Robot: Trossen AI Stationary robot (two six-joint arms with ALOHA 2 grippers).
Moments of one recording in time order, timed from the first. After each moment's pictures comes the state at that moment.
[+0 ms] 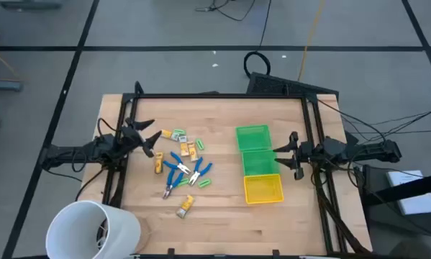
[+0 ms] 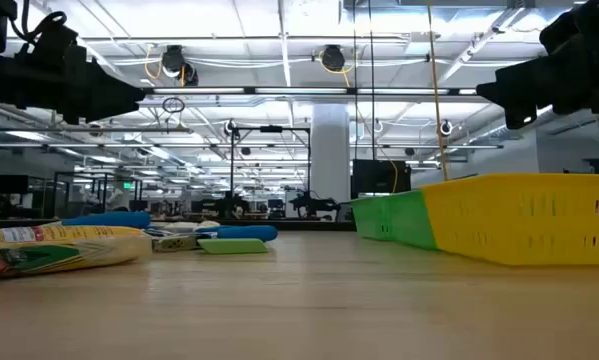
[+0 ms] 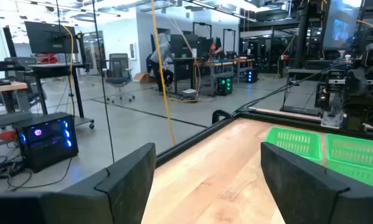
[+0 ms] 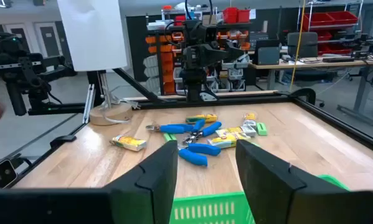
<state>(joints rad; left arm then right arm) 0.02 0.02 0.02 0.11 -0.58 0.07 0.12 0.03 0.02 0.02 0.10 0.07</state>
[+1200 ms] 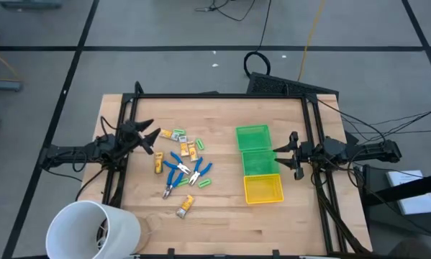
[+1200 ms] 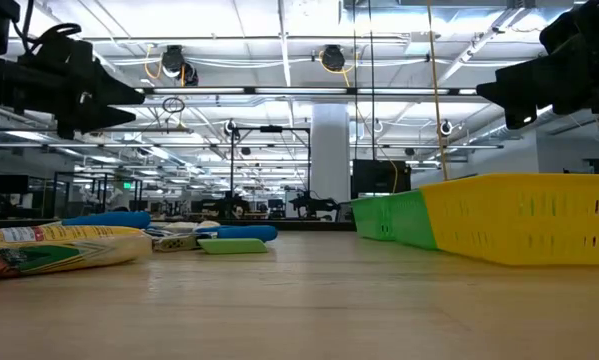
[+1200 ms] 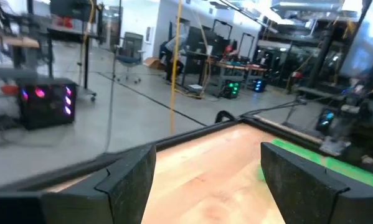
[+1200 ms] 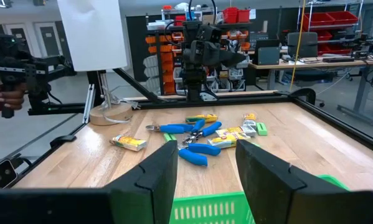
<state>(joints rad) 0.02 0.03 0.02 0.07 -0.64 -0.21 0.12 0.03 0.02 0.02 0.10 0.07</state>
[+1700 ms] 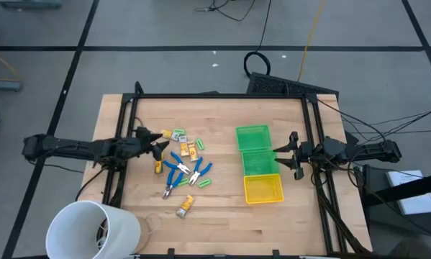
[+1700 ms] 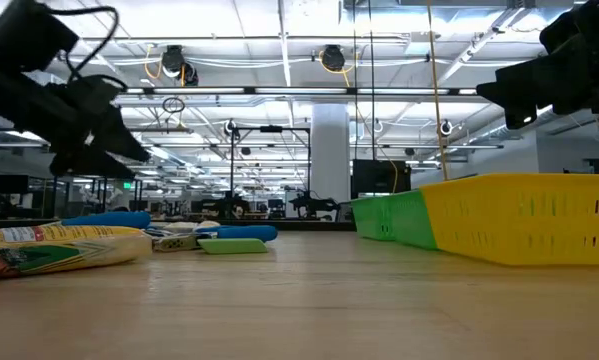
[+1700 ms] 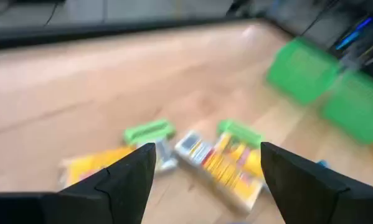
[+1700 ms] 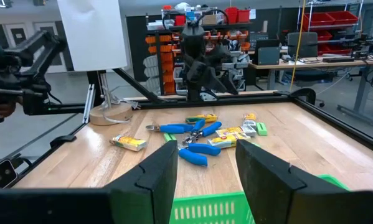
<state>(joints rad) 0.02 0.53 0.14 -0.16 -0.50 -0.65 0.12 0.03 0.02 0.02 0.10 0.07</state>
